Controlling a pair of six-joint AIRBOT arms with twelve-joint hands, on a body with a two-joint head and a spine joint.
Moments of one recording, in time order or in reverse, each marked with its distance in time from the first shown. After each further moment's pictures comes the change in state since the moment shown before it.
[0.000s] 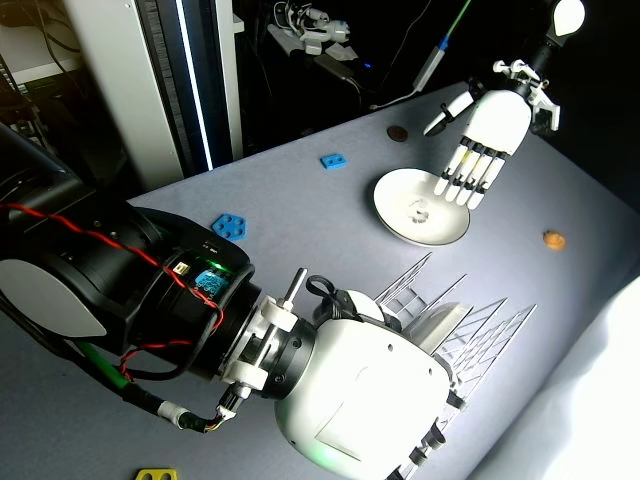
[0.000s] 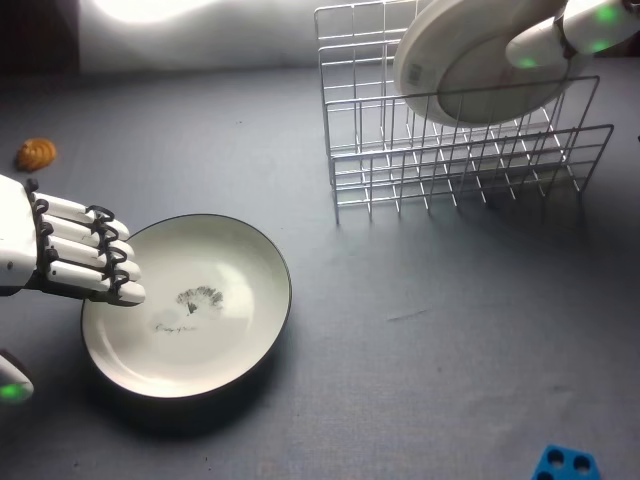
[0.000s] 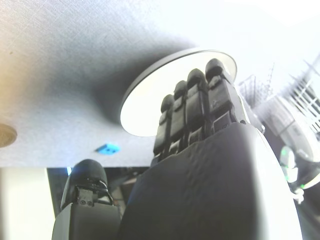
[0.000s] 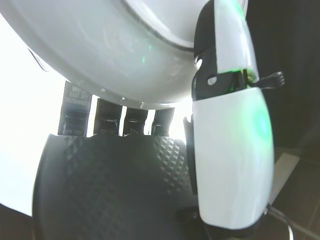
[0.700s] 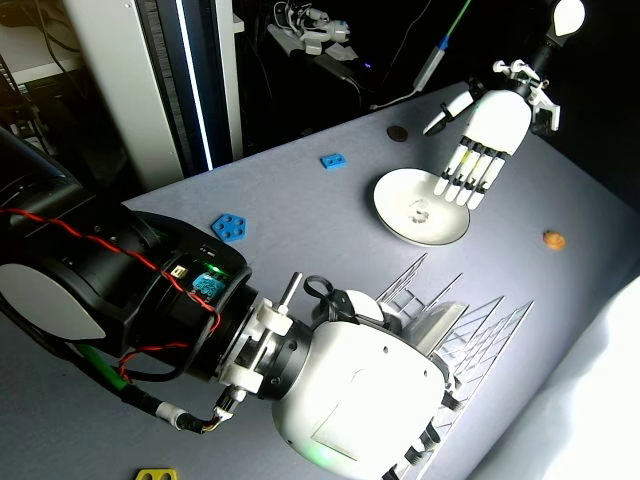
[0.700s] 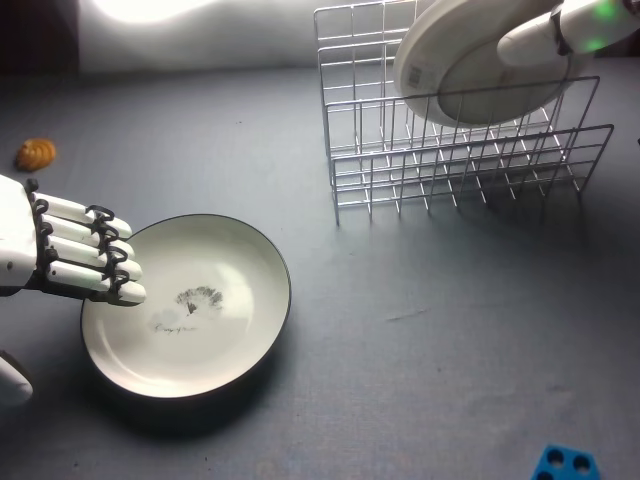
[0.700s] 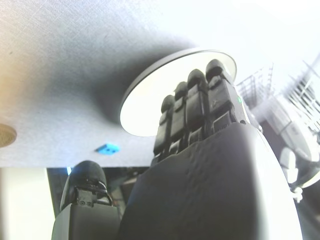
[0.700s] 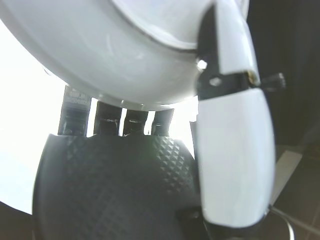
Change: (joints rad) left arm 0.000 0.000 0.000 0.000 0.000 0.000; right arm -0.008 -0.001 0.002 0.002 0.012 0.005
